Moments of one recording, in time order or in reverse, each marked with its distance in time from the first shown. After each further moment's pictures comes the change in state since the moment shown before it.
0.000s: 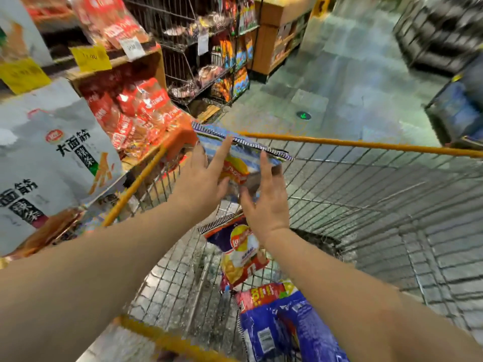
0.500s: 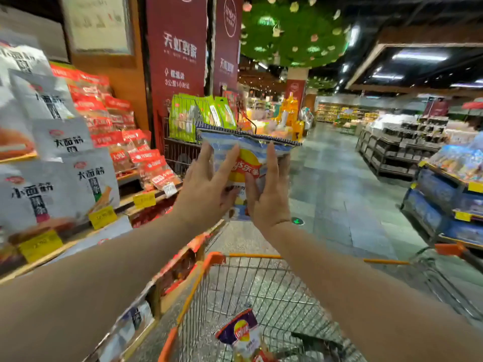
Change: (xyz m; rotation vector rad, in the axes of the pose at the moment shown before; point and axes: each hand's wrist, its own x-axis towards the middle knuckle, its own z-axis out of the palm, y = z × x) left_hand 0.068 0.094 -0.310 0.069 0.346 0.301; right_hand 0.137 -0.249 -0.200 0.264 0.290 -0.210
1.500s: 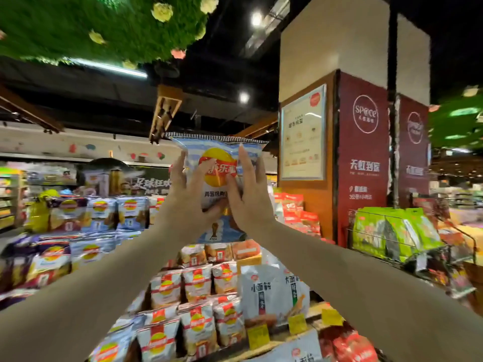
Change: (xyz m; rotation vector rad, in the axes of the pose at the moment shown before) left_hand -0.026 -0.046 -0.492 0.631 0.369 -0.477; right_hand 0.108 -0.469 0.124 0.708 -0.264 -0.485
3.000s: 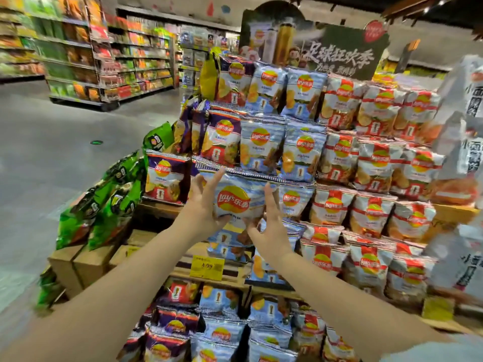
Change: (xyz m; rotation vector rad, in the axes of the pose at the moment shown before) left_hand -0.191 -0.523 -0.071 0.154 -0.346 -0.690; right_hand -0.154 0.004 0.549 0.493 -0.755 0.424
